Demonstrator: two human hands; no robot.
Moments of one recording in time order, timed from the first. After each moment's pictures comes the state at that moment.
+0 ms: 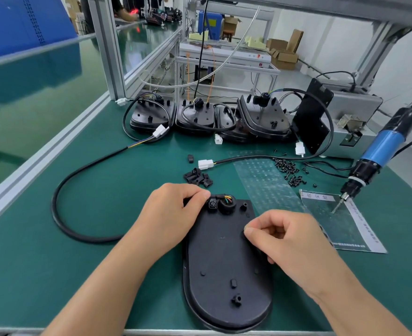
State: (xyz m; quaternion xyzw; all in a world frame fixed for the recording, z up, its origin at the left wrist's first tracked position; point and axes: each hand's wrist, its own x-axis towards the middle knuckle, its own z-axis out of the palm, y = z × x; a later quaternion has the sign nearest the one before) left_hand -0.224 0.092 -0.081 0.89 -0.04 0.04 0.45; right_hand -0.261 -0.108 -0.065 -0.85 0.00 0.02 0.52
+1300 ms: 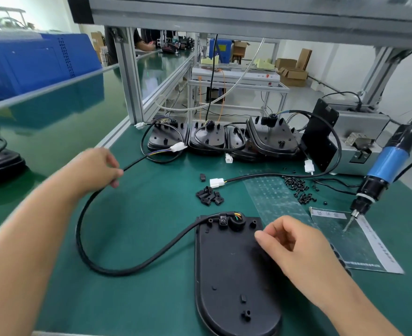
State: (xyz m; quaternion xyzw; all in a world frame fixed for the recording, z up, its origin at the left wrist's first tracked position) left_hand -0.162 0.229 -0.023 0.95 0.16 0.03 0.26; right_hand -0.256 -0.113 -0.066 -0.89 -0.03 -0.04 0.46
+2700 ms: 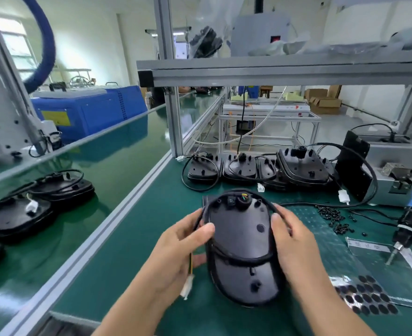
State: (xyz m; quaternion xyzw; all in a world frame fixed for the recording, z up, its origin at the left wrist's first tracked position) left_hand -0.276 0.137 -0.050 0.64 -0.04 -0.01 0.77; right_hand -0.228 -0.051 -0.061 -0.80 -0.02 -0.11 0.59
